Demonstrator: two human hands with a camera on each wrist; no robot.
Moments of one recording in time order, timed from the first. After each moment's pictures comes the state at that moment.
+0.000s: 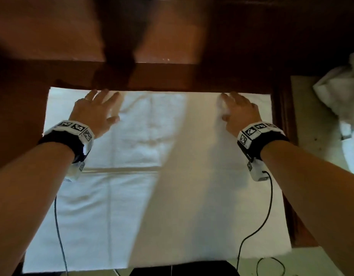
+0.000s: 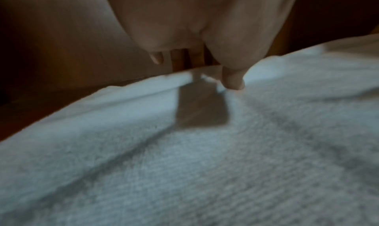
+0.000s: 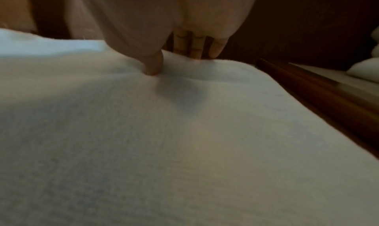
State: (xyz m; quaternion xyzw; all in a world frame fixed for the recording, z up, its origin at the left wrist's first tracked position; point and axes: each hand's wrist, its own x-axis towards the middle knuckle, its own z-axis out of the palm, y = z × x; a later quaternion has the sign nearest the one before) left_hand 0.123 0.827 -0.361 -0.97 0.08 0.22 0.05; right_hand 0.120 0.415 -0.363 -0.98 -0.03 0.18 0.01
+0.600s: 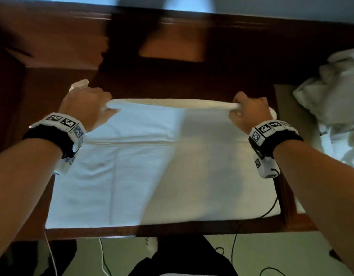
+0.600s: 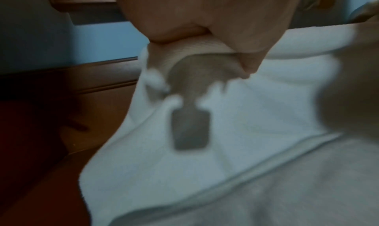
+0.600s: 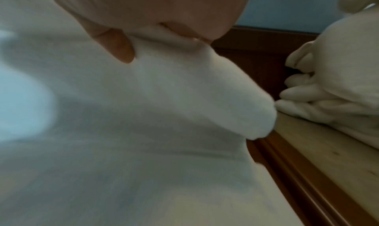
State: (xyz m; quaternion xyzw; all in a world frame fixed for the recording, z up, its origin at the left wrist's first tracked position) left_hand 0.077 0.837 -0.253 -0.99 0.16 0.03 0.02; right_hand 0.077 0.415 -0.271 -0.99 -0.04 0.04 0.09
